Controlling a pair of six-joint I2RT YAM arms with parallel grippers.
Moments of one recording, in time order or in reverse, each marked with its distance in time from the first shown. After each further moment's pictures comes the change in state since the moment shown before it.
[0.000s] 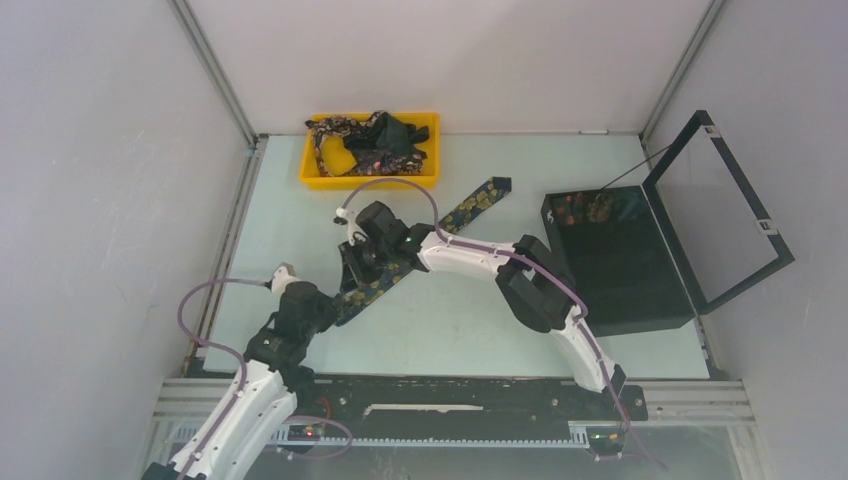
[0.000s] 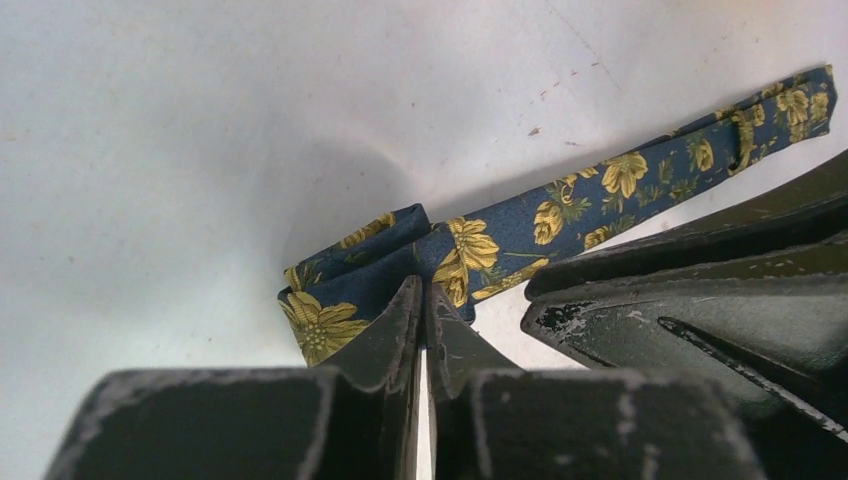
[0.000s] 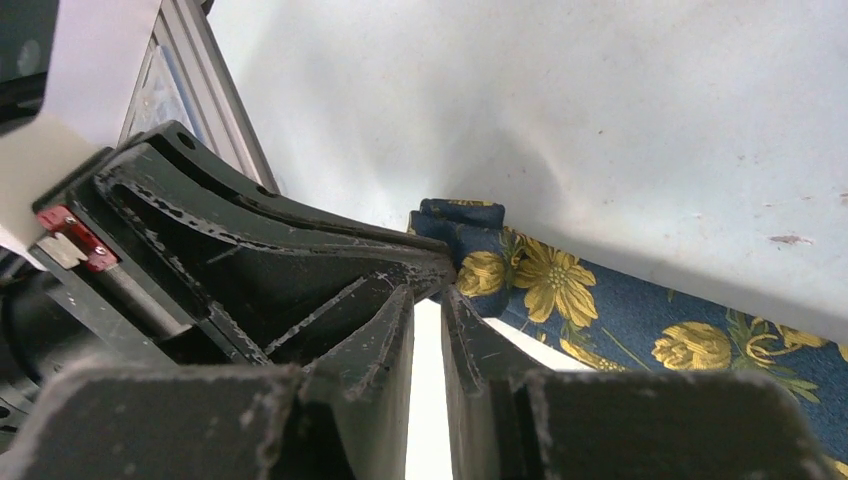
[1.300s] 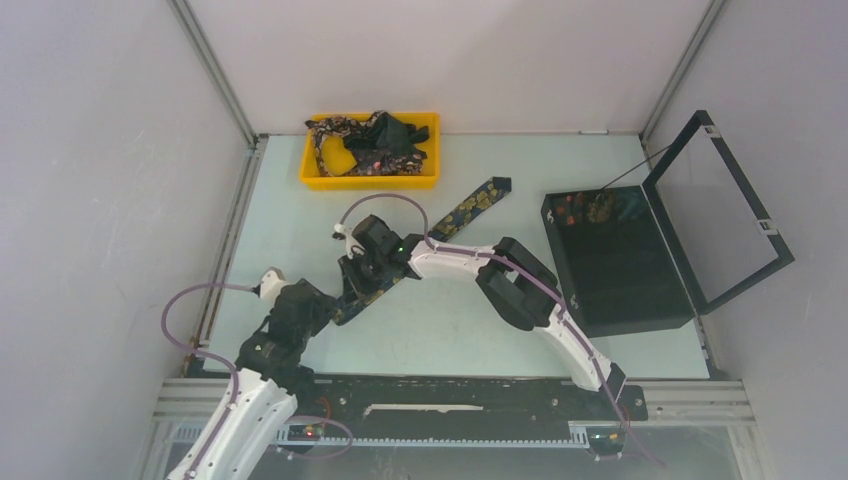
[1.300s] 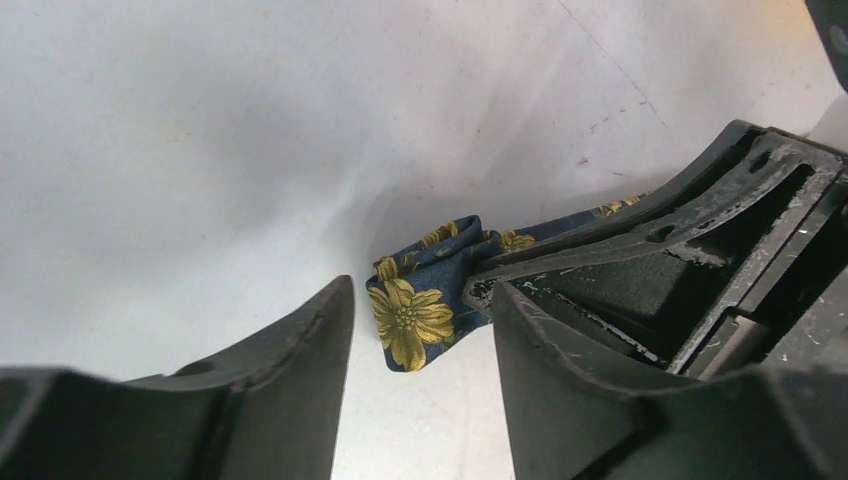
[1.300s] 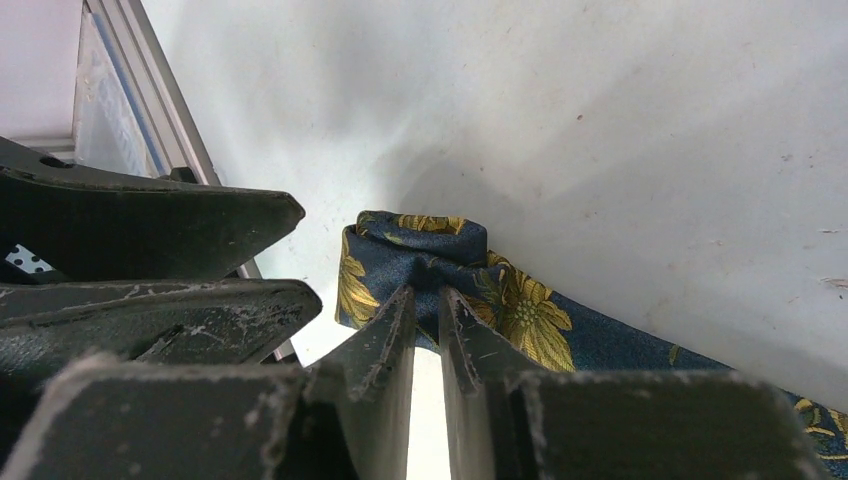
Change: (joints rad) left arm 0.000 -0.082 0.052 -0.189 -0.124 0.008; right arm 0.013 0.137 0.048 0.002 -0.024 0.001
